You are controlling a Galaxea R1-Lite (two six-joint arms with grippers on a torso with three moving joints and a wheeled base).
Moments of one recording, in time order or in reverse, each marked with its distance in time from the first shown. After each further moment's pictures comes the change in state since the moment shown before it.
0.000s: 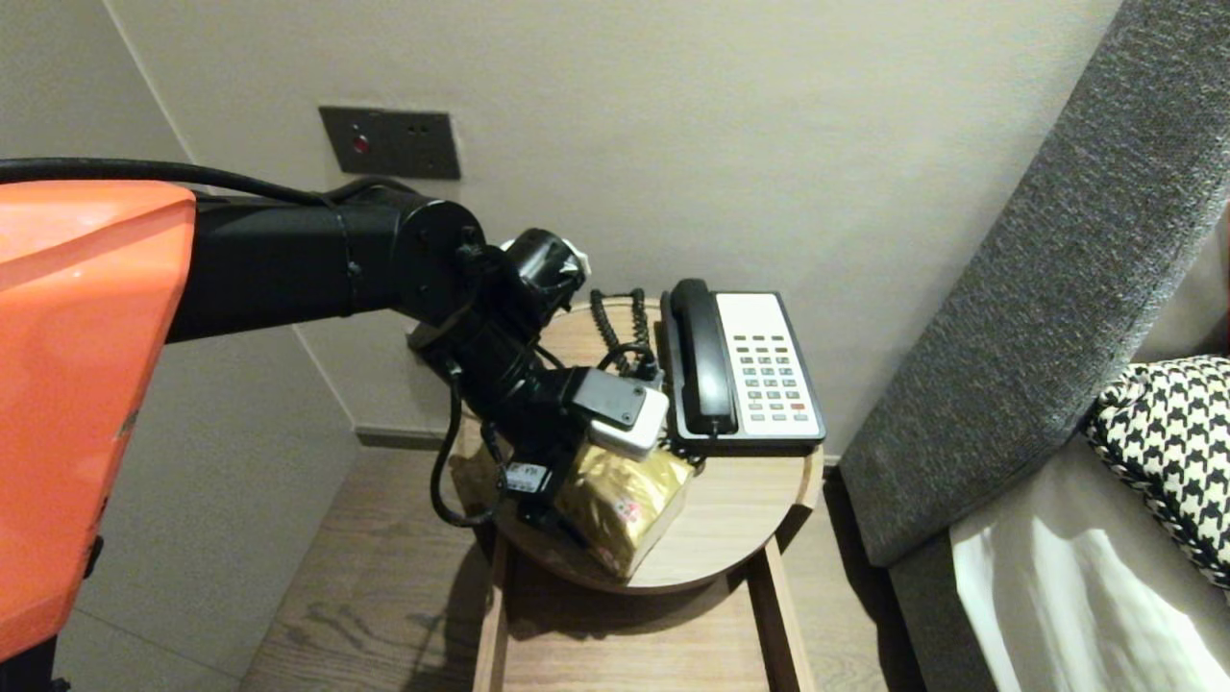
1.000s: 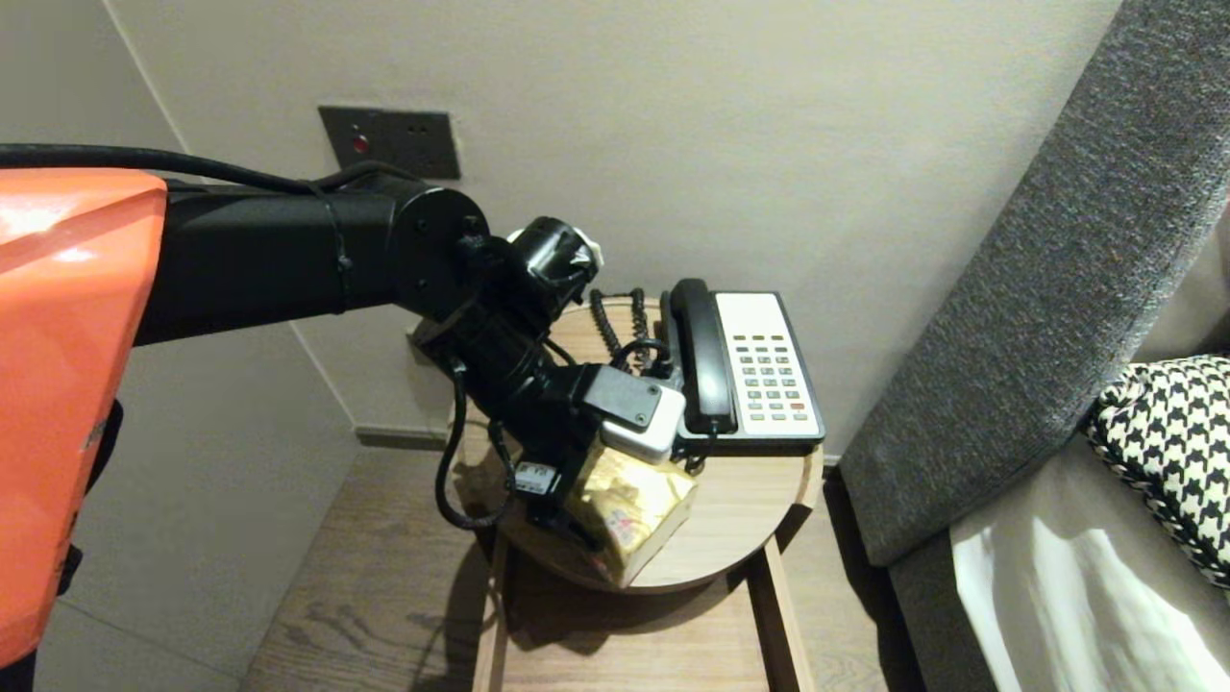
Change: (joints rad) left arm -0.030 -0.026 -0.007 -0.012 0.000 -0.007; right arm 0.000 0.000 0.000 0.000 0.000 0.000
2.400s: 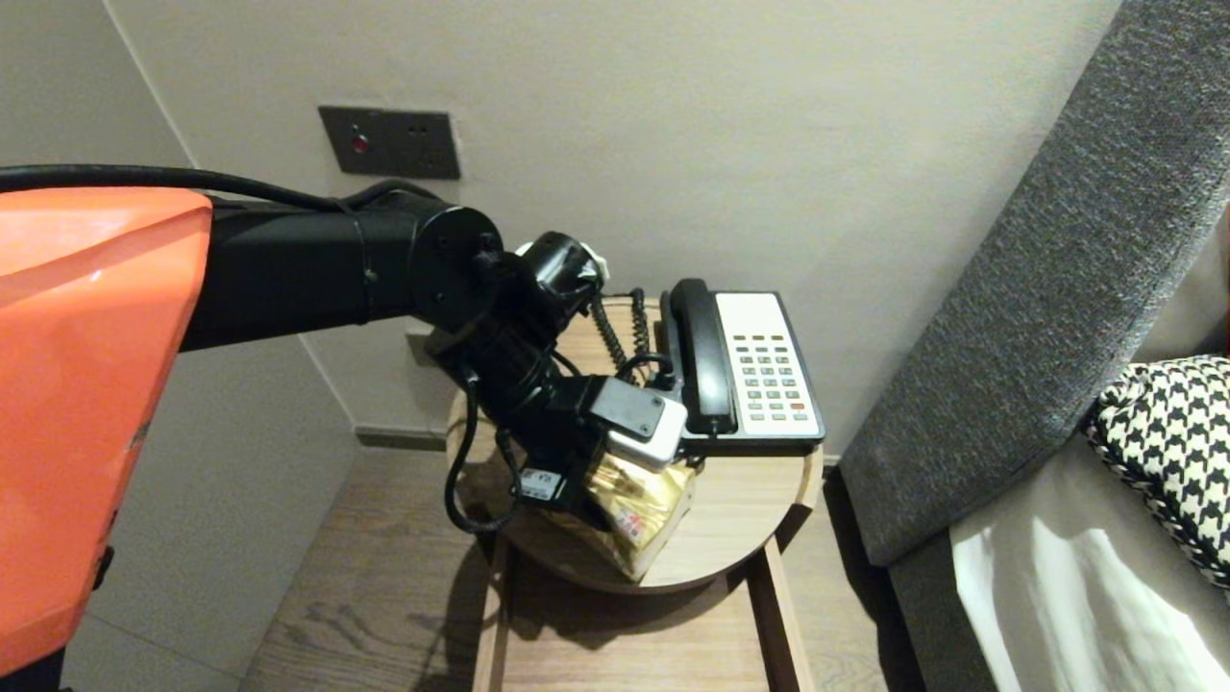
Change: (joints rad) left arm 0.000 0.027 0.001 -0.005 0.018 0.001; right arm 0.000 0.000 0.000 0.000 0.000 0.000
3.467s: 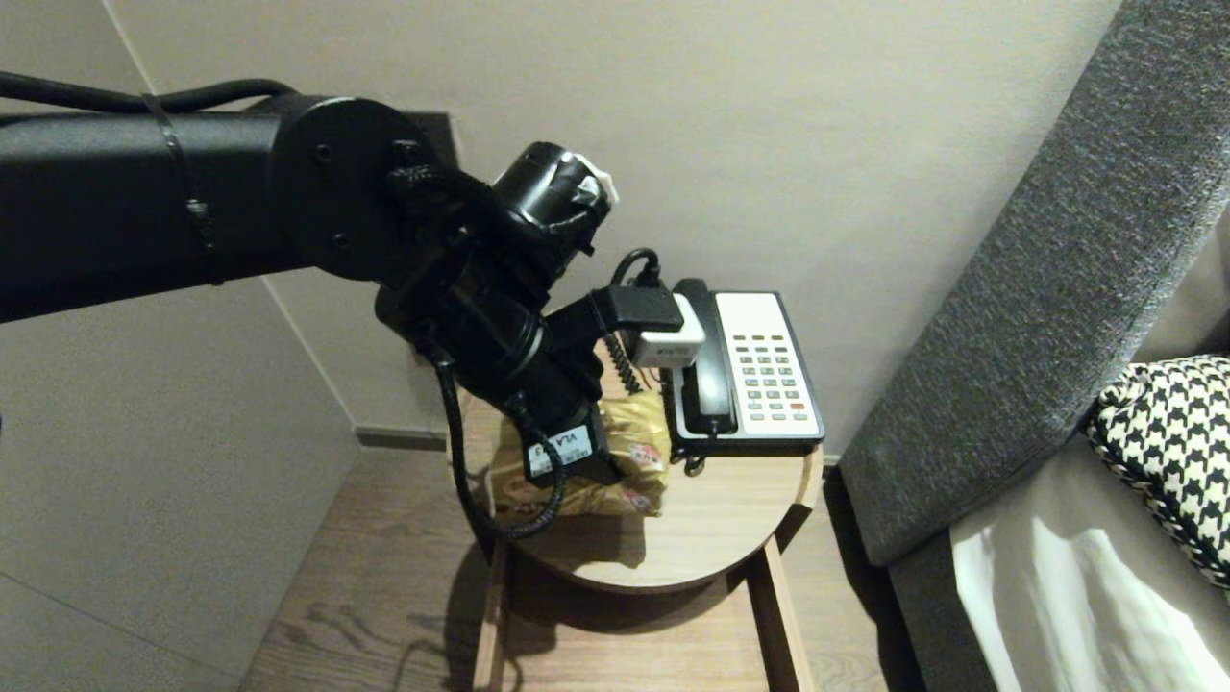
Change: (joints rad) left arm -0.094 -0.161 0.018 -0.034 0.280 -0.710; right arm 0.000 0.000 0.000 0.000 0.000 0.000
